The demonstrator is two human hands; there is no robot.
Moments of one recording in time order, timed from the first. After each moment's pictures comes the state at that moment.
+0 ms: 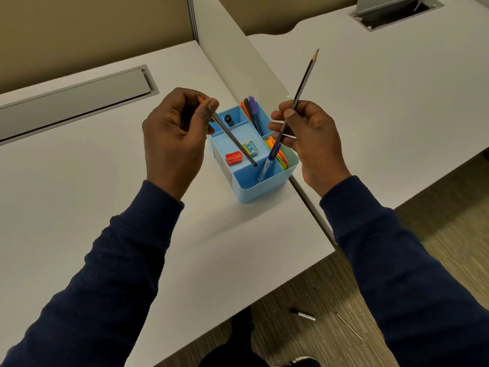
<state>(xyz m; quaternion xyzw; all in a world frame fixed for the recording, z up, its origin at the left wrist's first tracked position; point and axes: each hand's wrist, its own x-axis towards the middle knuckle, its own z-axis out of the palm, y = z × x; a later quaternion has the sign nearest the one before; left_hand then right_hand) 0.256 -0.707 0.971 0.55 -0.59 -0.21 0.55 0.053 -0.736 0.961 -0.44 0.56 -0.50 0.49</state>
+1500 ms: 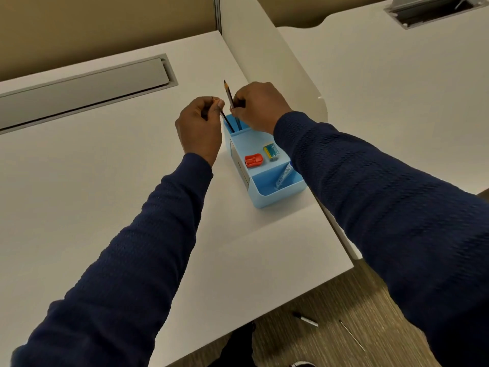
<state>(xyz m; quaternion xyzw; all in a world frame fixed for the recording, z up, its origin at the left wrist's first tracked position) 0.265 -0.784 0.899 0.69 -0.44 -0.22 0.53 0.147 -0.850 0.937 -0.82 0.54 -0.08 0.19</state>
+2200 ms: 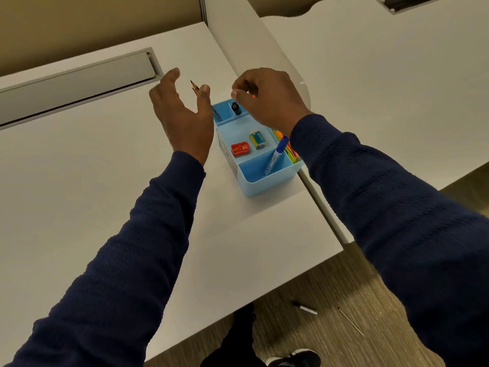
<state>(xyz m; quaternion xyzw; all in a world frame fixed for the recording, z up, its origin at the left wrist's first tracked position) 0.252 -0.764 0.913 0.71 -0.45 -0.14 0.53 0.103 -0.816 0.950 -0.78 0.54 -0.23 0.21</state>
